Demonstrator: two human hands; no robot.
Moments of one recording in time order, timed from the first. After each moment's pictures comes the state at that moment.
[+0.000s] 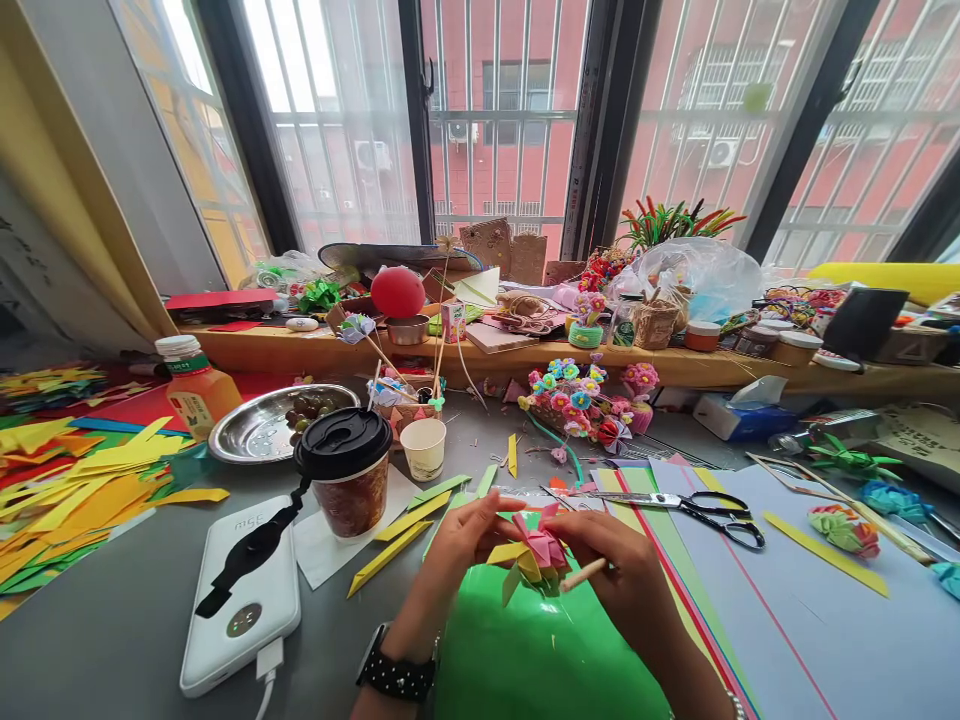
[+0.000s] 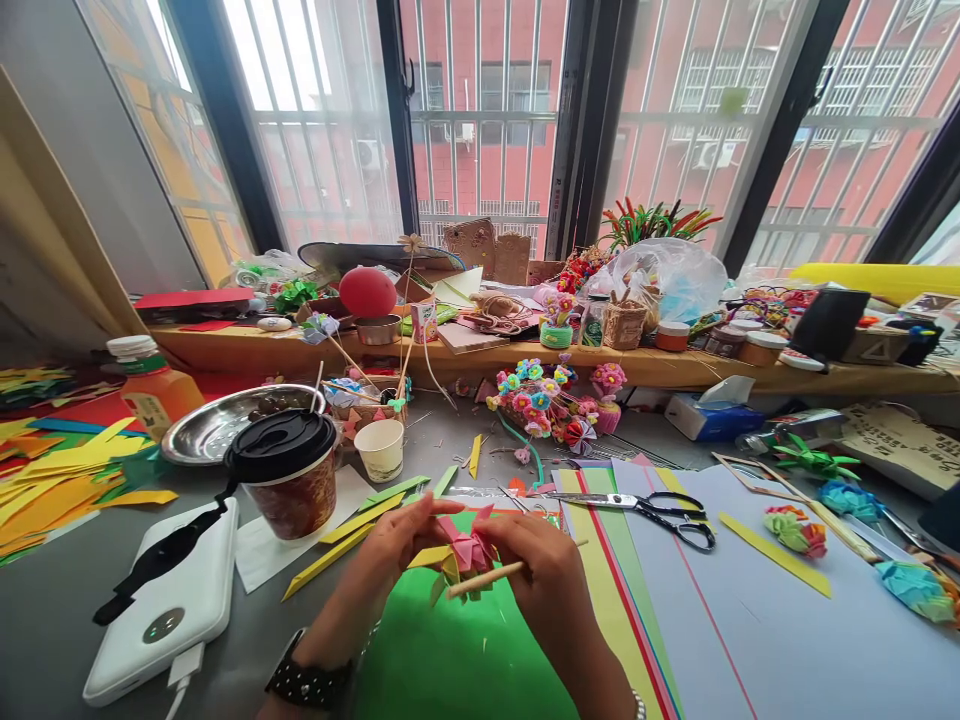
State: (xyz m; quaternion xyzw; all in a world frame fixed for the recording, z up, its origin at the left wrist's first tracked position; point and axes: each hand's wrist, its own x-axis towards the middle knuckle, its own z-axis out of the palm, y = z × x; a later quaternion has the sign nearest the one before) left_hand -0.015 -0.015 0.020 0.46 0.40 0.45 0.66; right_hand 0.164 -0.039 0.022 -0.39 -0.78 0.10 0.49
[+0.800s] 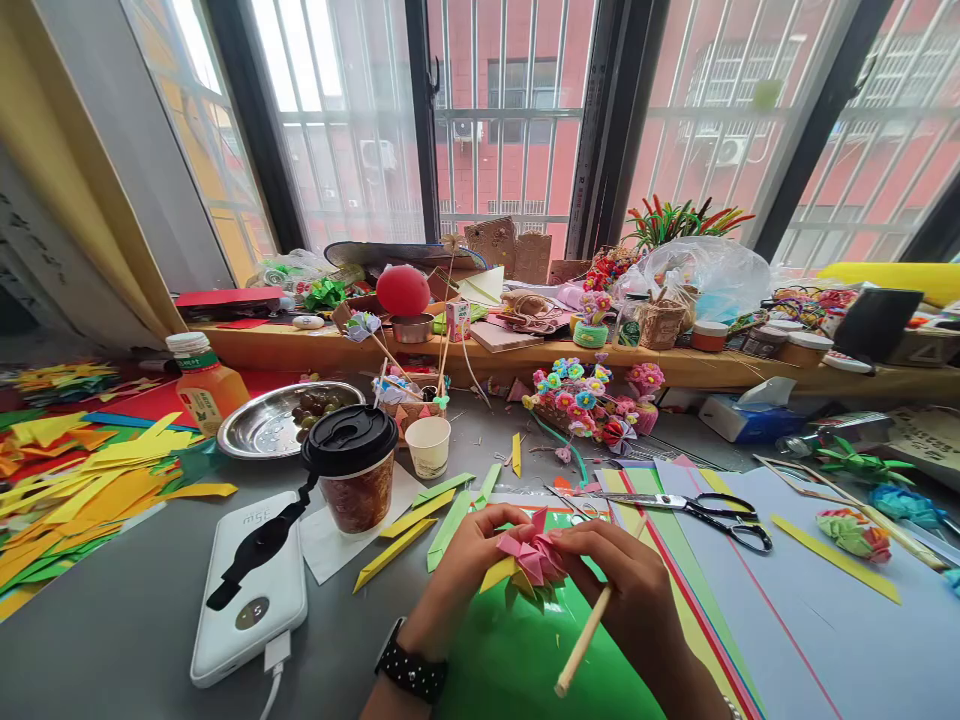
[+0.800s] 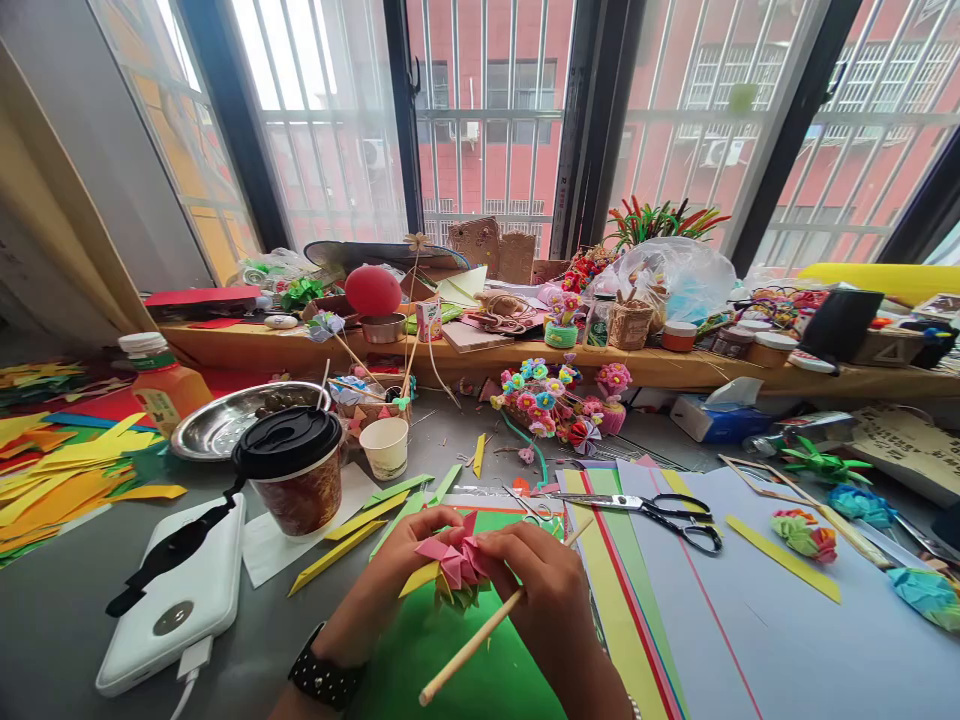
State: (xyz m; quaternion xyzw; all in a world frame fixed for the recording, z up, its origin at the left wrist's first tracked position) left_hand -0.004 -0.017 0.019 0.47 0.39 0.46 0.65; right_hand 0.155 -0.045 0.024 -0.35 -0.77 -0.01 0.53
